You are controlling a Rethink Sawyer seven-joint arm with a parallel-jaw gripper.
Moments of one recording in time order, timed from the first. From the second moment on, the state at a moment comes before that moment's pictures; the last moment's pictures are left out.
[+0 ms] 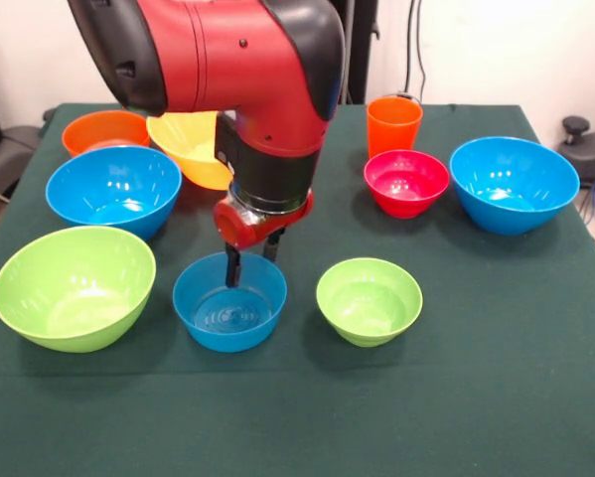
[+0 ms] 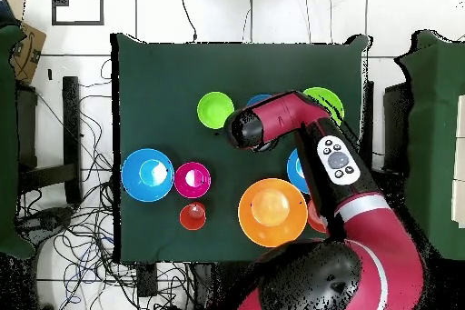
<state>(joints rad) -0.58 -0.40 0.57 1.40 -0.95 0.84 1.34</state>
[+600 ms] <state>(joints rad) -0.59 -0.35 0.57 1.37 -0.94 0.82 1.34</state>
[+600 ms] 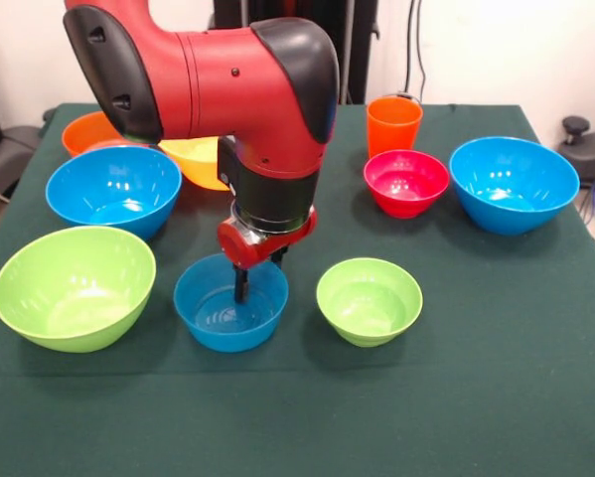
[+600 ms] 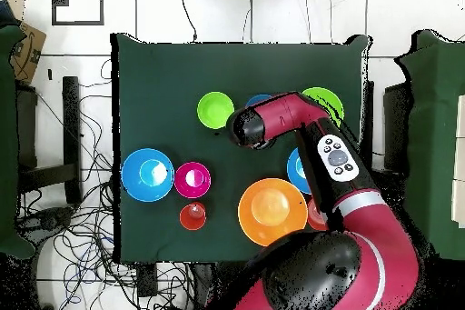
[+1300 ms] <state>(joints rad) -0.58 -0.34 0.57 1.35 -0.94 0.82 1.34</state>
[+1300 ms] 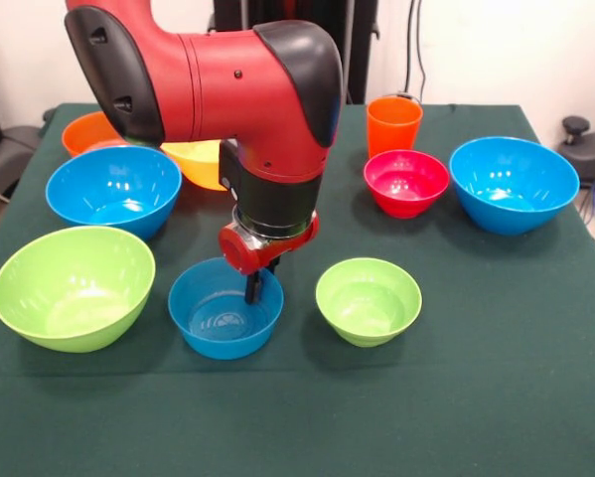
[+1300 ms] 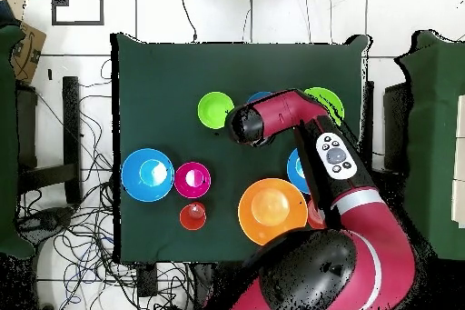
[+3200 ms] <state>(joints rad) -0.50 -0.48 0.45 1.47 -0.94 0.70 1.34</state>
